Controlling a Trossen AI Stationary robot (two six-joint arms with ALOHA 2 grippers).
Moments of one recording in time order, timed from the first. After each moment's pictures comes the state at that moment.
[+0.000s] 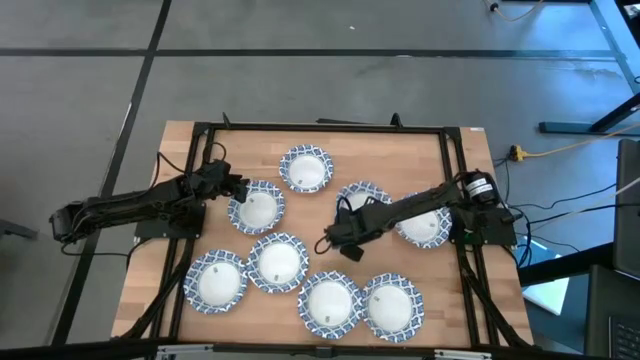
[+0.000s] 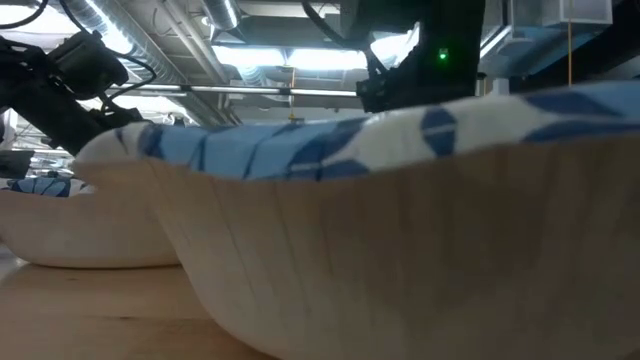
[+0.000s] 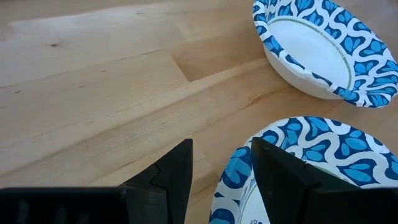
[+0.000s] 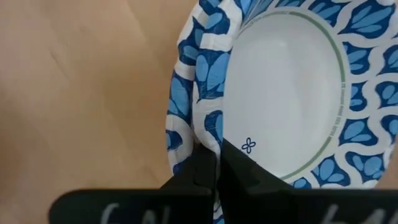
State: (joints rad) left arm 0.47 0.51 0.08 -0.22 -0.25 -0.57; right arm 0.22 1.95 1.44 -1.08 0.27 0.69
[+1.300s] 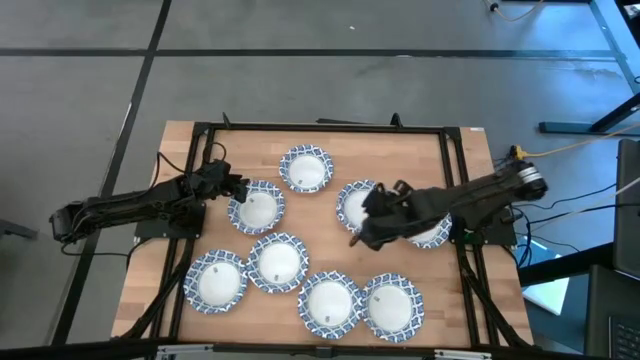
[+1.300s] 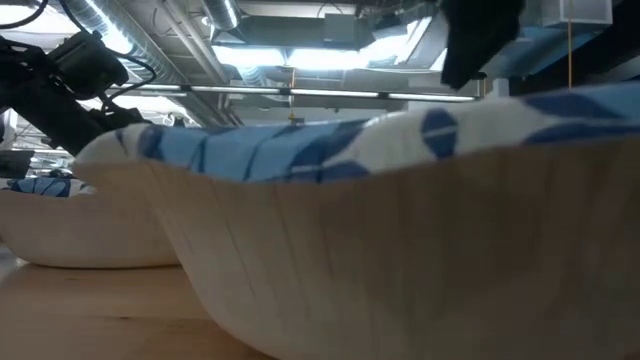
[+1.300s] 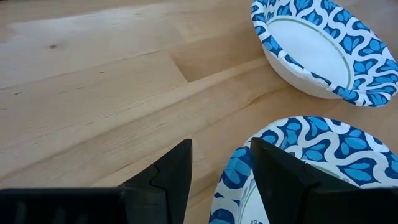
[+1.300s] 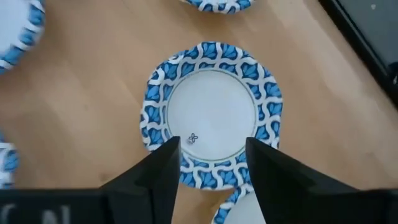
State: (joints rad) left arm 0.47 0.51 0.08 -0.22 -0.25 -0.57; right arm 0.32 1.55 1.40 -1.21 0.50 0.86
